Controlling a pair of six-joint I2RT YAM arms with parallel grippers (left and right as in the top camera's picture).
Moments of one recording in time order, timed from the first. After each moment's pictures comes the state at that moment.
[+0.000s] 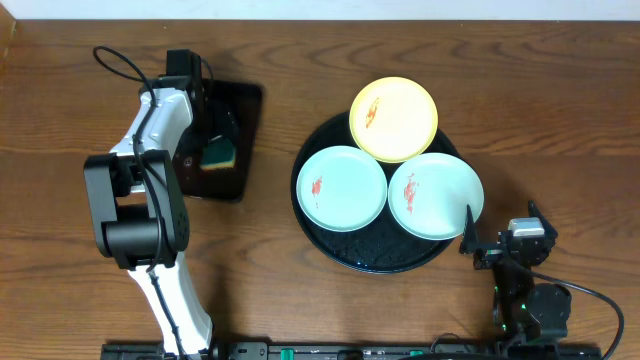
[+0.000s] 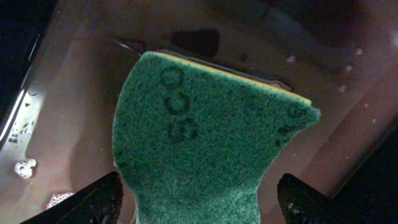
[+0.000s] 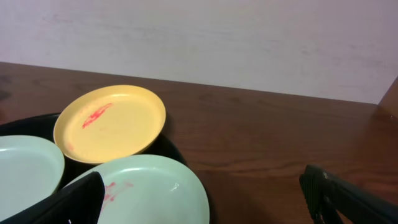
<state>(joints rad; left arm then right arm) 0.07 2.12 1.56 -0.80 0.04 -0.36 0.05 0.01 0.01 -0.07 0.00 -0.10</state>
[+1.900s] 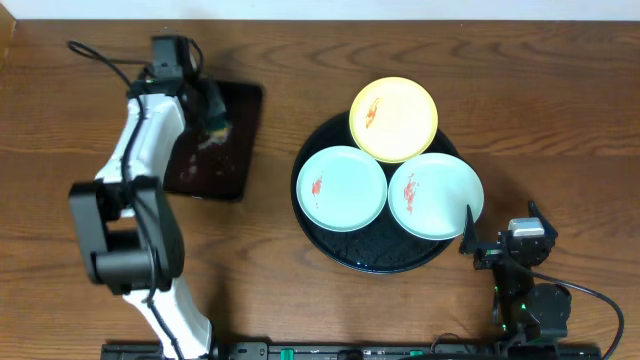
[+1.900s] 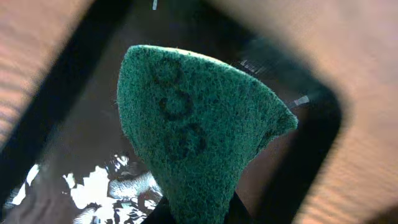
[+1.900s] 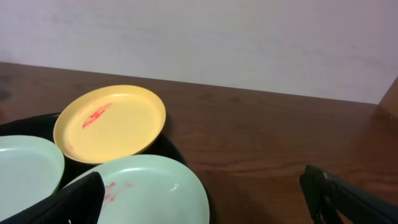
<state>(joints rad) 0.07 1.98 1.48 -0.61 0.07 -0.38 0.05 0.01 0.01 -0.07 0.00 -0.10</state>
